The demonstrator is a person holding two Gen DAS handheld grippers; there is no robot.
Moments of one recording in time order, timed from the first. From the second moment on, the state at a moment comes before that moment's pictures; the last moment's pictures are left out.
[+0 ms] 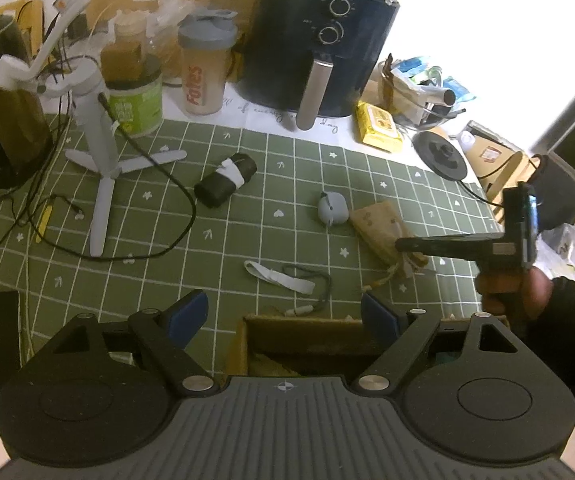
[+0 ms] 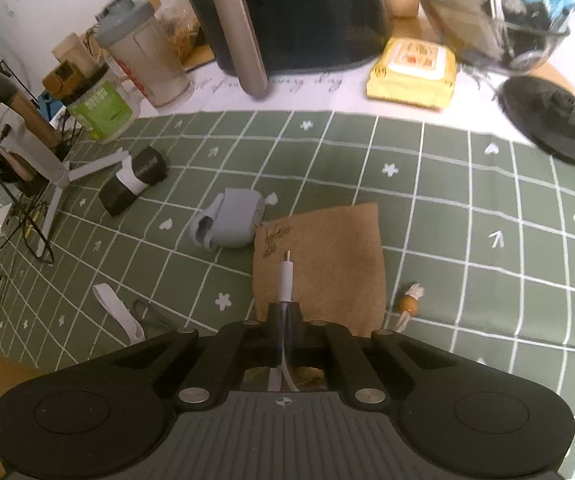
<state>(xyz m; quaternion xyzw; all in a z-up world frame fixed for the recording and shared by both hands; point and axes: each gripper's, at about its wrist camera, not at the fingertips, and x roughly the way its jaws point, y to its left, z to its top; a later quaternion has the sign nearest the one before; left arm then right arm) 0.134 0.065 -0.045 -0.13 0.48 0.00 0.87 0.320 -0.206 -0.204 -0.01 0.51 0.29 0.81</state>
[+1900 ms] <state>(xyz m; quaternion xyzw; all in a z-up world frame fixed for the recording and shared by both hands) 0.303 0.080 -0.171 0.10 0.48 -0.03 0.87 0.268 -0.252 -0.166 0.03 0.46 0.25 0.85</state>
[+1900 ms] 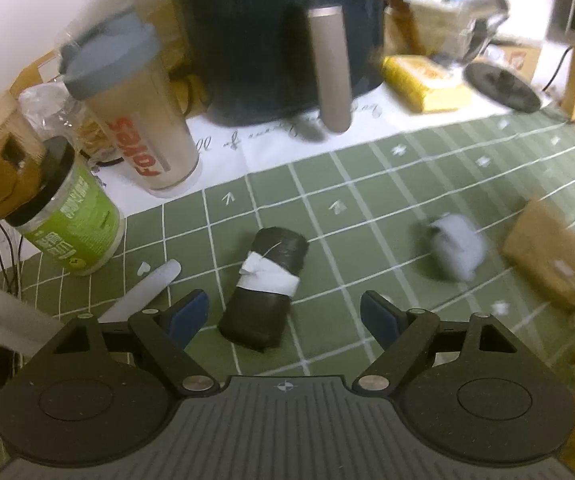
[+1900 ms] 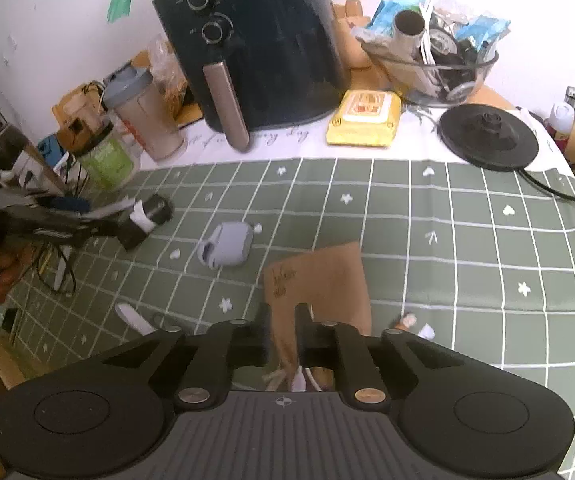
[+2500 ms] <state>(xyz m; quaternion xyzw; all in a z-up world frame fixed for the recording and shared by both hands) 0.328 0.088 -0.208 0.12 0.52 -0.02 0.85 0.271 -0.242 -0.194 0.00 0.49 0.25 0.84</state>
